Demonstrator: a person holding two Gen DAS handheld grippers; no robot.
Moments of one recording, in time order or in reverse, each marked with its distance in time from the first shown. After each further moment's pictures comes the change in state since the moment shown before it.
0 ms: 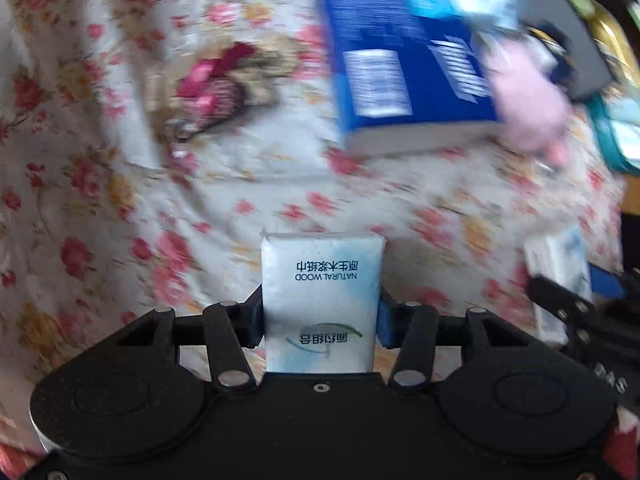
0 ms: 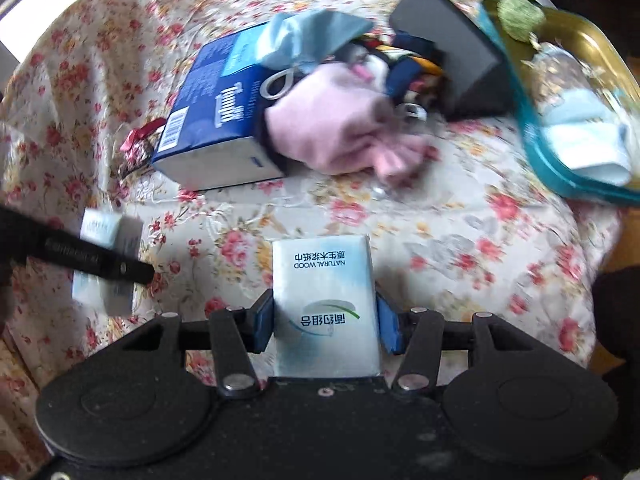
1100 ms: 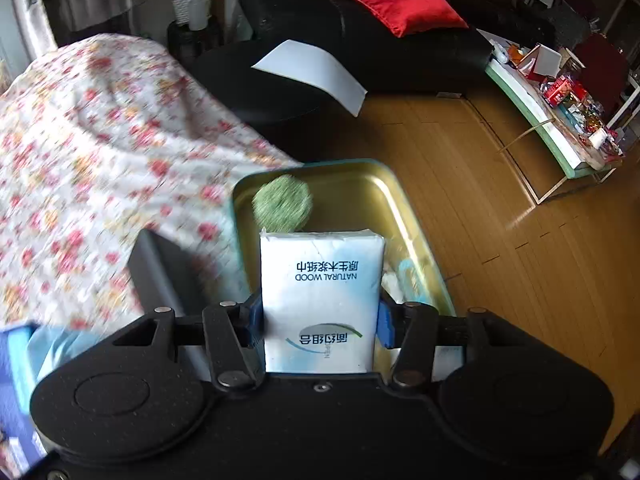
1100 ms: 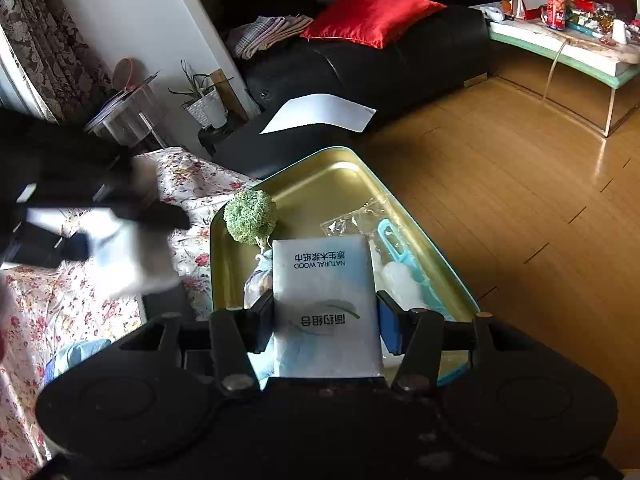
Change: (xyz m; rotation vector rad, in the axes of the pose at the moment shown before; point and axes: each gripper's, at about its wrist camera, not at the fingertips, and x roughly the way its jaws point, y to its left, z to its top) left arm -0.058 -0.287 0.171 0.225 -0.414 -0.207; right arm -0.057 -0.225 0.074 0.449 -0.481 -0.158
